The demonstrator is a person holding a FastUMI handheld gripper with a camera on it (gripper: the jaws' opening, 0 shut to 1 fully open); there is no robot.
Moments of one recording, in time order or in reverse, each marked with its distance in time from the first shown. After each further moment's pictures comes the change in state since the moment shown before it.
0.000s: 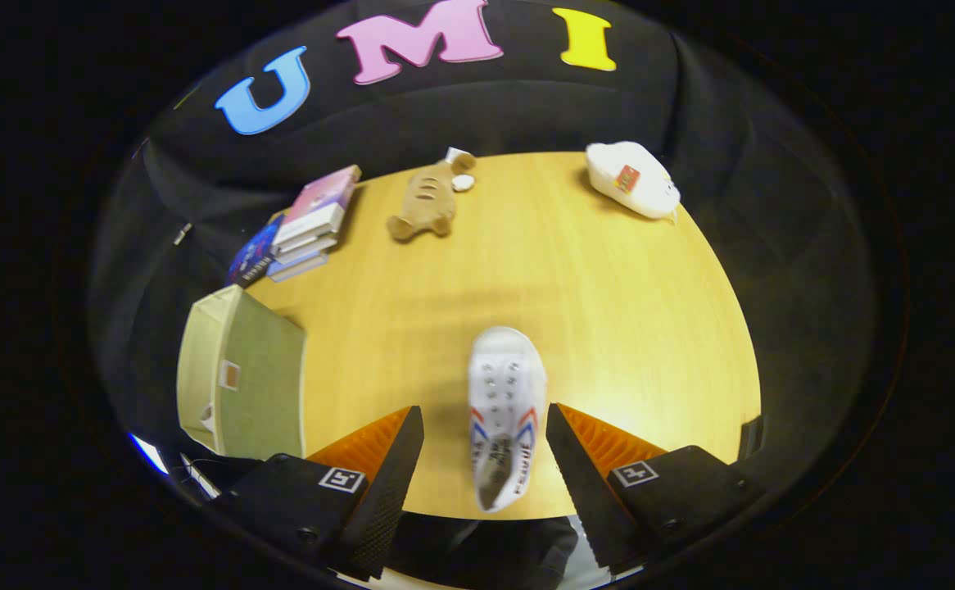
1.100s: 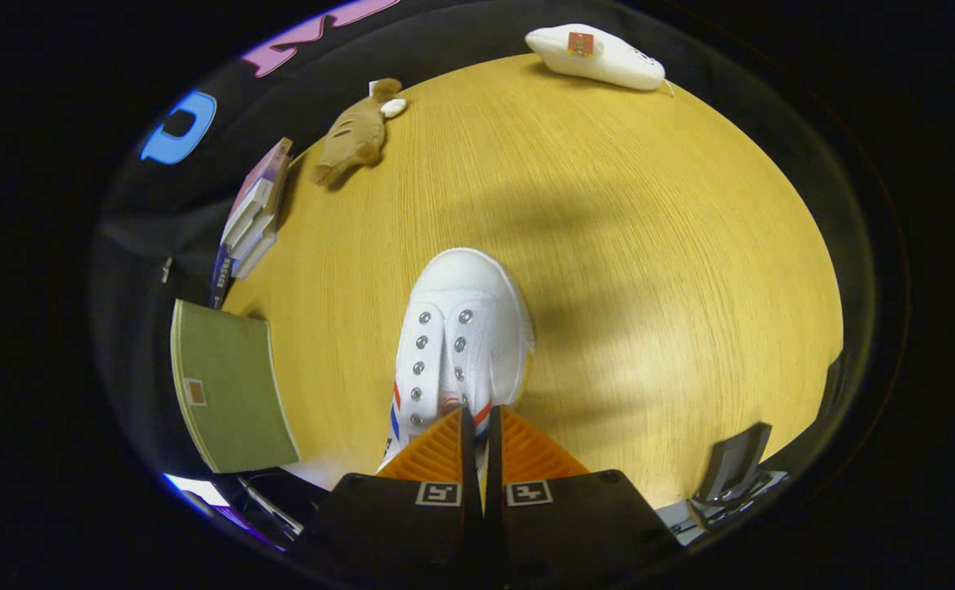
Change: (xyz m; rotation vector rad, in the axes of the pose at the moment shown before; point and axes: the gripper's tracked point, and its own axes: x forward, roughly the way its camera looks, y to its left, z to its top) arm 0.096 -0.008 -0.051 0.253 0.211 0.146
